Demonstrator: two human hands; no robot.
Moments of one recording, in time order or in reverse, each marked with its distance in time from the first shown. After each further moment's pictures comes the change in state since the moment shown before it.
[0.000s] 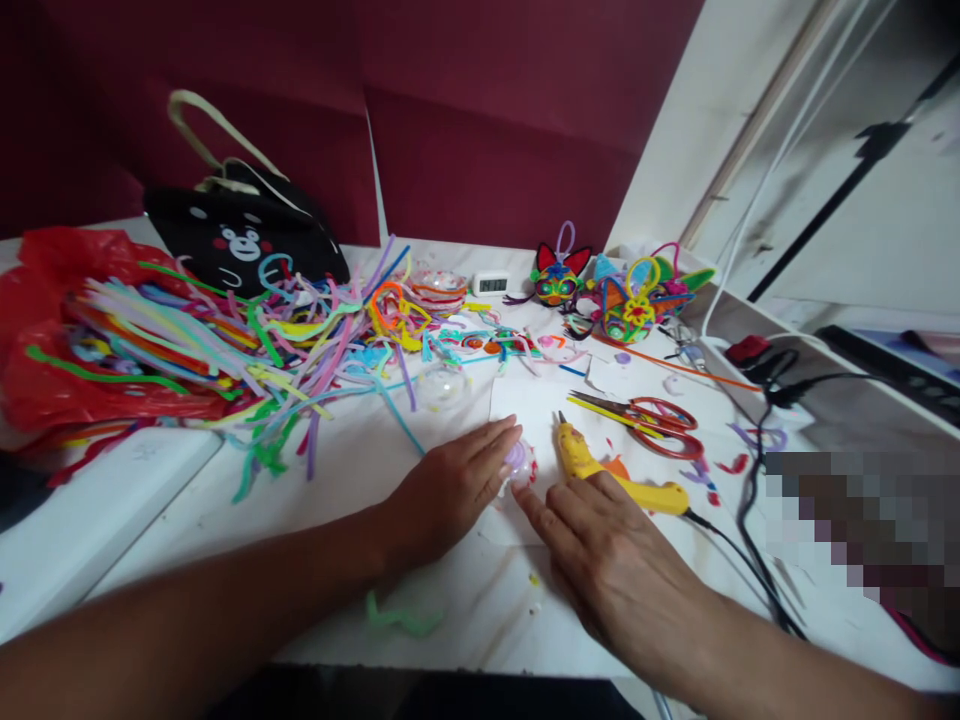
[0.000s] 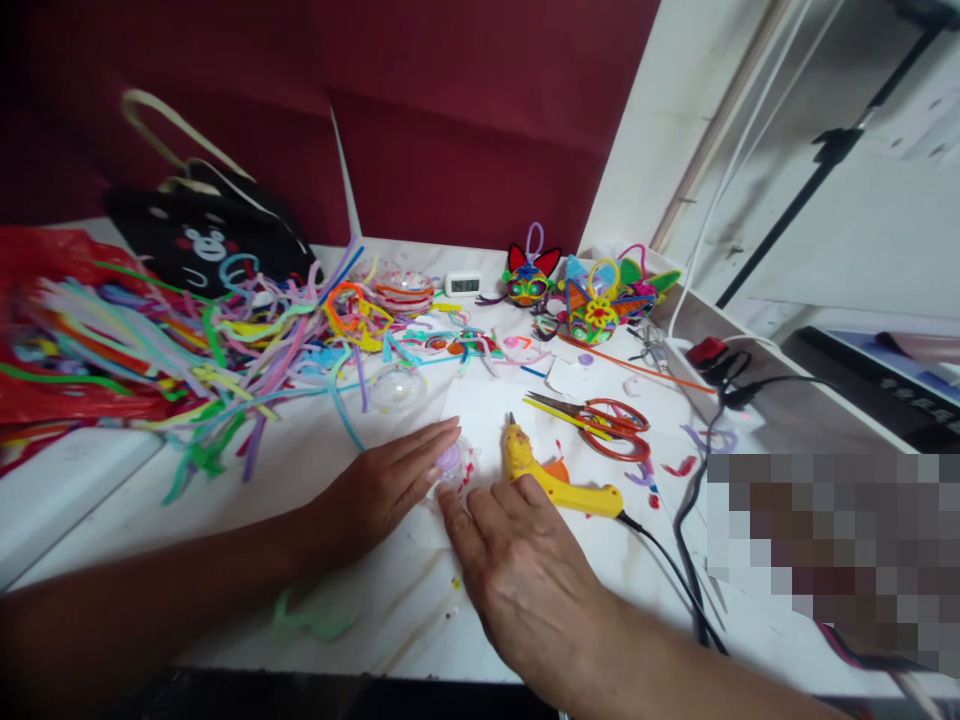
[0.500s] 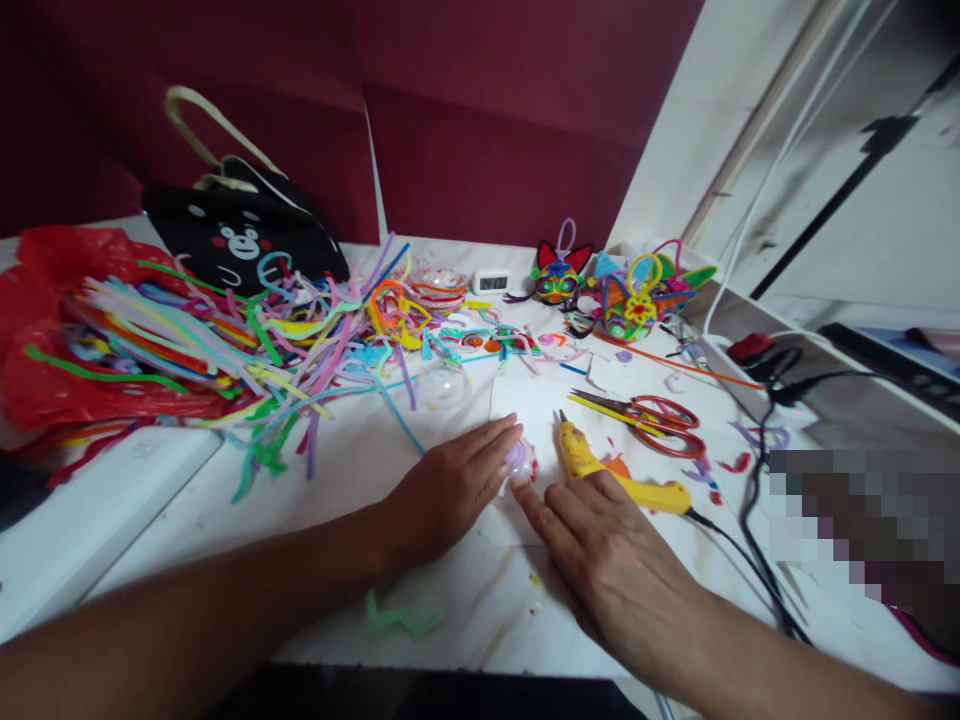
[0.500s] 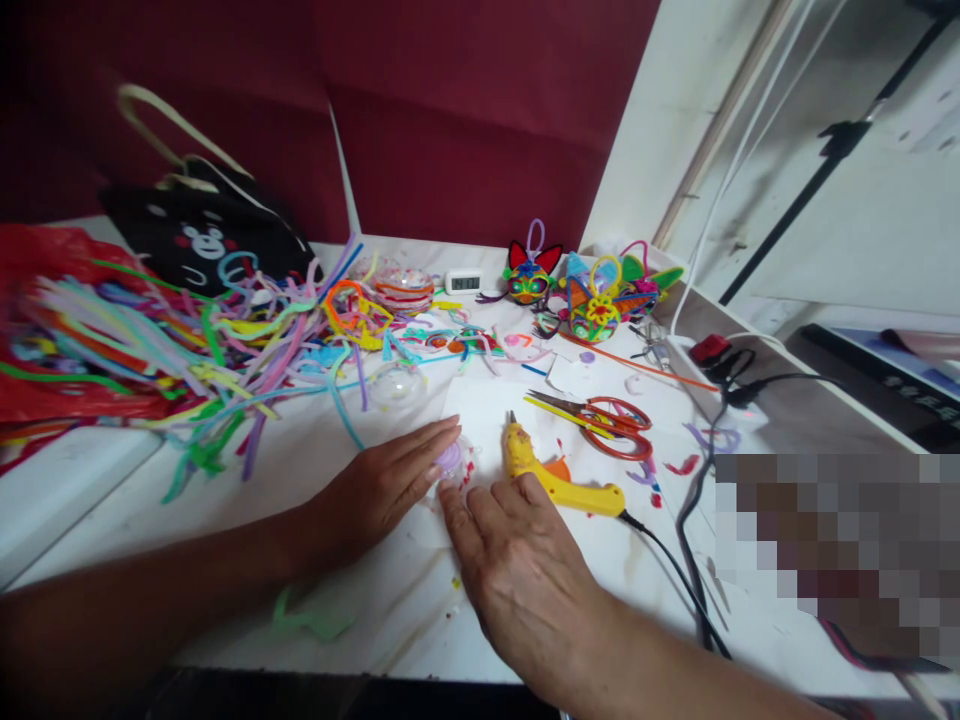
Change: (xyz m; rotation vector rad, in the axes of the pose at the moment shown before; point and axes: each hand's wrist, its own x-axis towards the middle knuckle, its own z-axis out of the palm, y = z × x) left_hand 0.000 0.000 -0.002 -0.002 -0.019 -0.003; right_hand 0.002 0.000 0.006 -0.020 0.010 0.026
